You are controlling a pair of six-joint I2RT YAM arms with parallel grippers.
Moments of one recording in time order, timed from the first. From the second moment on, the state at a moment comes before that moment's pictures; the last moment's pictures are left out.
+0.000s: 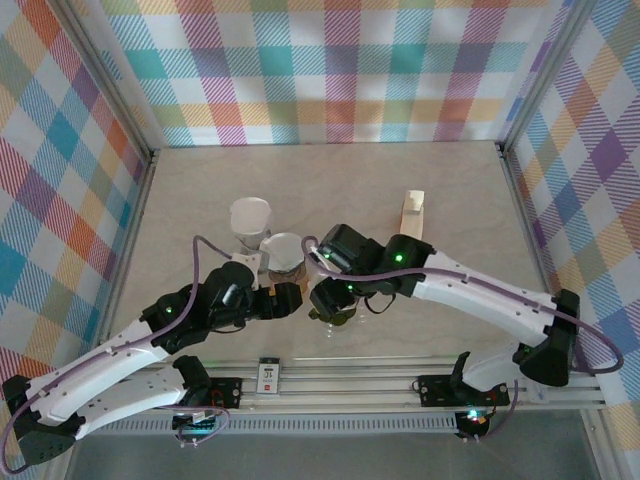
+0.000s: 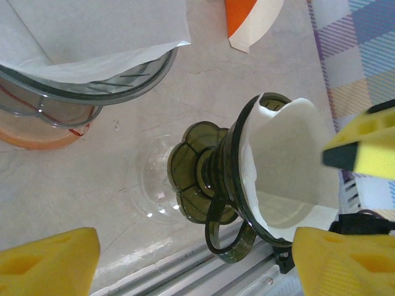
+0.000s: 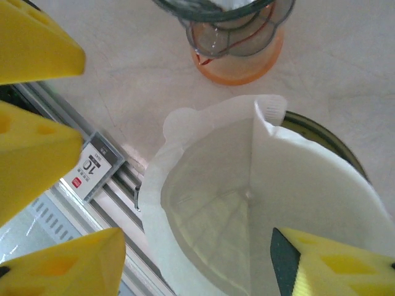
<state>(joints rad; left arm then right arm) -0.93 0.78 0.77 -0.65 -0.02 -0.91 1.10 1.39 1.39 -1.05 -0.01 0.37</state>
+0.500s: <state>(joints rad) -0.93 0.96 0.85 -0.61 -0.02 -0.86 0.95 1.39 1.28 -1.04 0.06 0.38</state>
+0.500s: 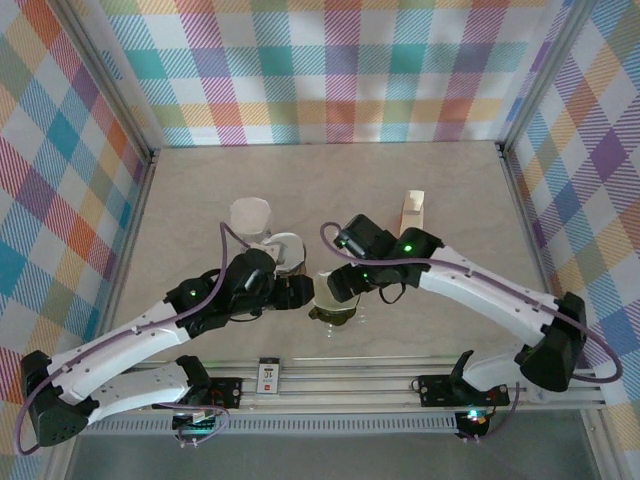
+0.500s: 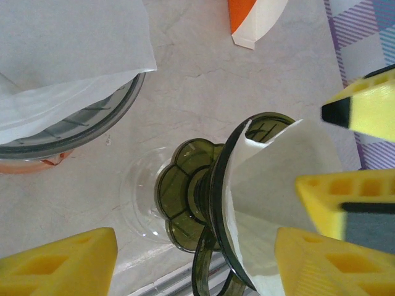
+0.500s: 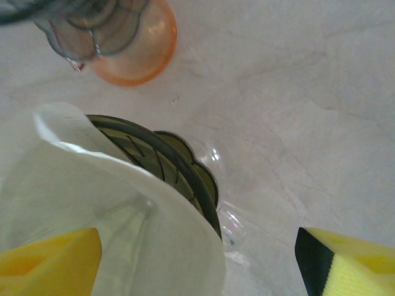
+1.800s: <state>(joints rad) -0.93 1.04 0.82 -0.49 0.01 -0.90 0.95 1.50 1.17 -0.91 0.04 0.38</state>
